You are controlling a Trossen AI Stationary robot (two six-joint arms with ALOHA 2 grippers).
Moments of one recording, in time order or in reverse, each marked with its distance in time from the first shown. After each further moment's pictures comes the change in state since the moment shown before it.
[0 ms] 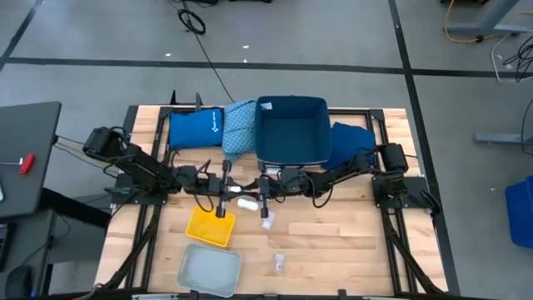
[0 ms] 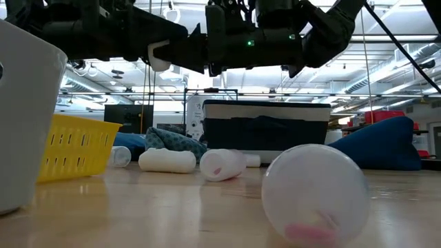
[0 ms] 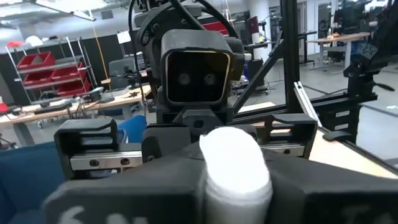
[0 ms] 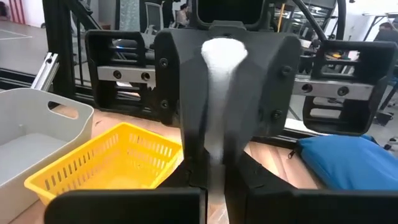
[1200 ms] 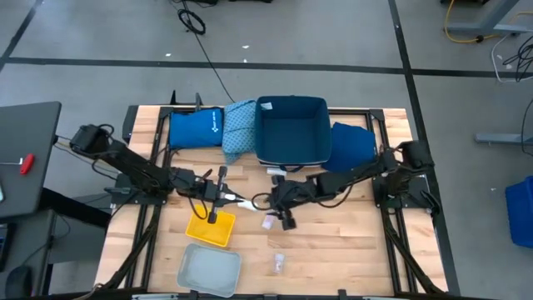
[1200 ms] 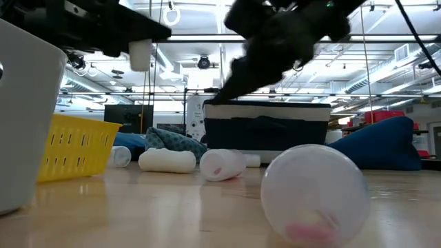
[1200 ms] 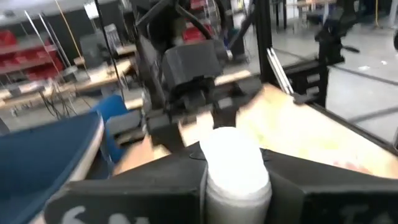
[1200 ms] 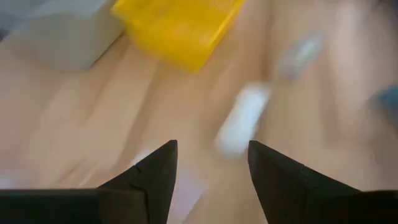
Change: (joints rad) left arm -0.075 -0.192 0.002 -0.355 -0.007 0.017; right arm 0.079 -0.227 0.008 -0.906 -0.026 0.116
